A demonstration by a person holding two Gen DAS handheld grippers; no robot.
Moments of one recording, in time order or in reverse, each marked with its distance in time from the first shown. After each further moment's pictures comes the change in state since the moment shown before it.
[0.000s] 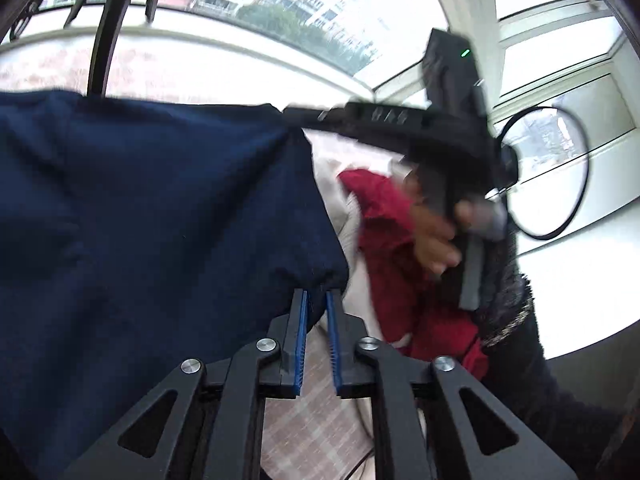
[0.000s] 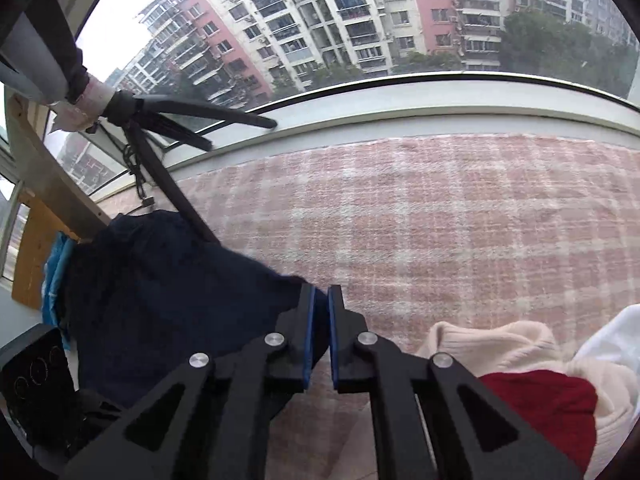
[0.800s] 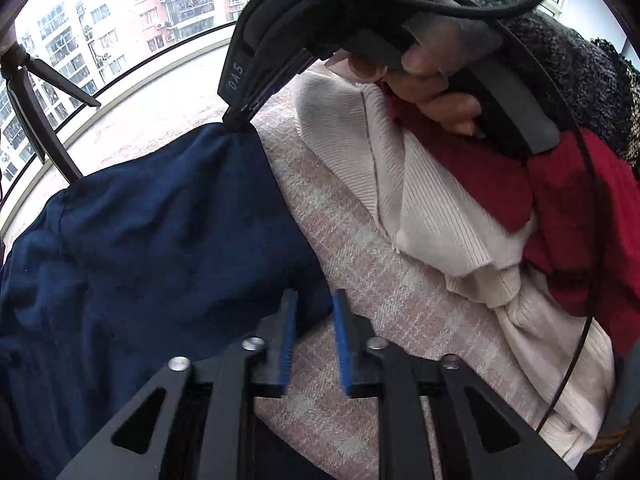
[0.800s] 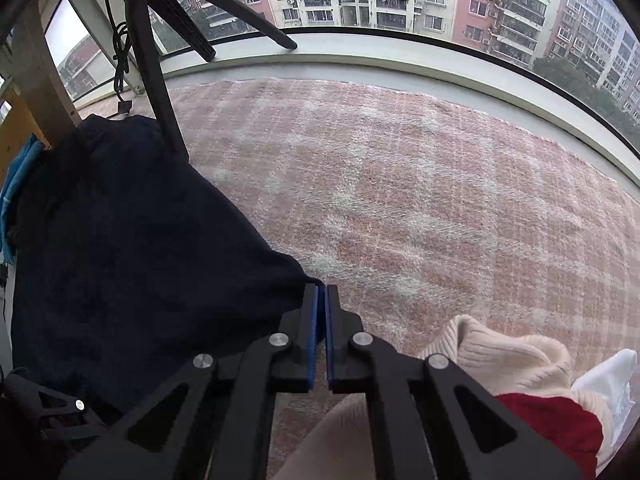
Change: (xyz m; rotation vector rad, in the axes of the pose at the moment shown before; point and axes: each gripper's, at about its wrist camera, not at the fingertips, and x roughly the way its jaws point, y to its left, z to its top) left arm 0.069 -0.060 -0.034 0.475 0.017 0.437; right arm 0.042 0.013 -0.033 -0.251 0.120 -0.024
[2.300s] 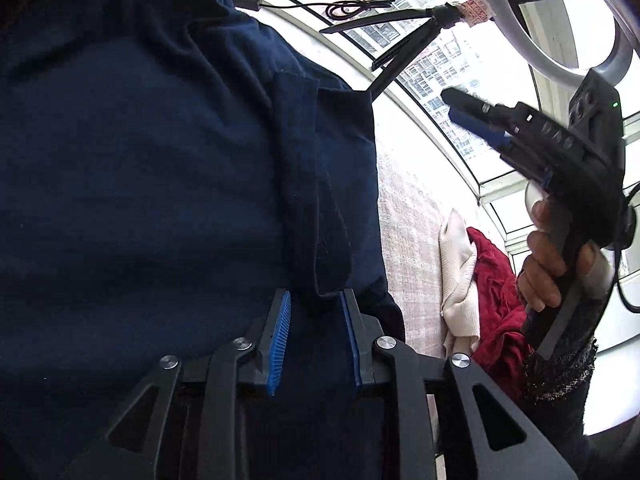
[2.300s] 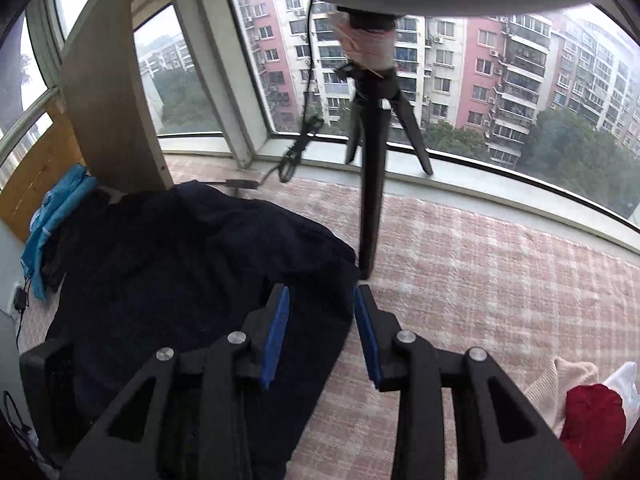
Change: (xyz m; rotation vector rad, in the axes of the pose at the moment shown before) left arm -0.076 0.166 -0.158 -0.900 -0.234 -0.242; right arm -0.051 0.143 0.020 -0.025 -0.217 0.016
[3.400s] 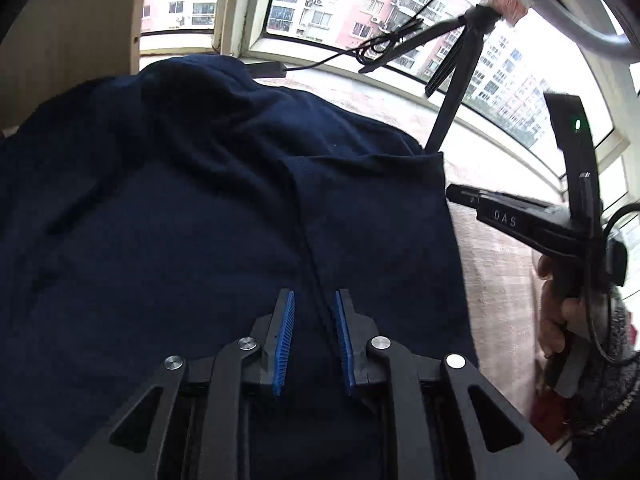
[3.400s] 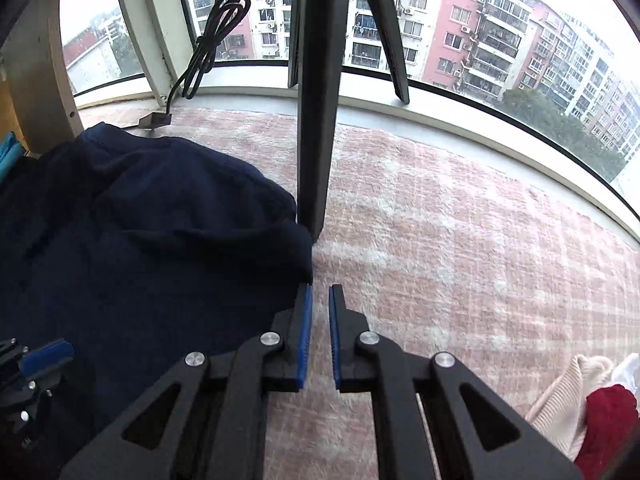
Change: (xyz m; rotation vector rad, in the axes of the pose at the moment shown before) left arm -0.015 0.002 0.052 0.130 -0.084 0.321; right arm 0.070 -0.012 -0.008 0.001 0.126 -0.108
